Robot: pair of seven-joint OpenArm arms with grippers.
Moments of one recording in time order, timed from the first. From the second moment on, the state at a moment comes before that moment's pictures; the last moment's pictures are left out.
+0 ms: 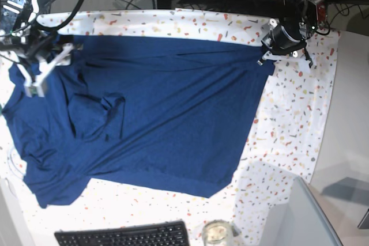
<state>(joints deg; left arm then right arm) 19.8 -7.0 -16.7 88.0 -38.7 12.4 43.7 -13.9 -5.1 34.3 104.2 6.6 24.6 -68.3</state>
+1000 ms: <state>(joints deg) 19.8 -6.6 -16.7 88.0 -38.6 12.4 43.9 -5.6 2.9 55.1 75.5 11.5 38.6 -63.2</state>
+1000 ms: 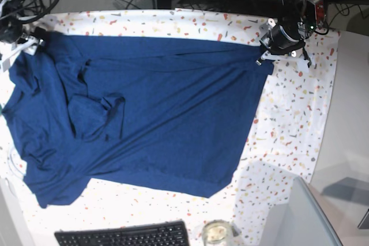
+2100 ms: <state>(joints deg) -11.0 -8.6 4.4 103.4 -39.2 25.9 45.0 16.7 21.9 40.5 107.3 17.7 34.7 -87.9</state>
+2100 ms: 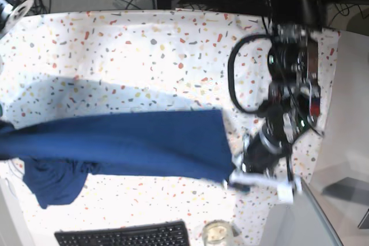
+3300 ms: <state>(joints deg) -39.2 4.1 -5.8 101.0 -38.2 26.8 43.9 36.8 25.4 23.4 107.7 17.7 34.7 -73.0</state>
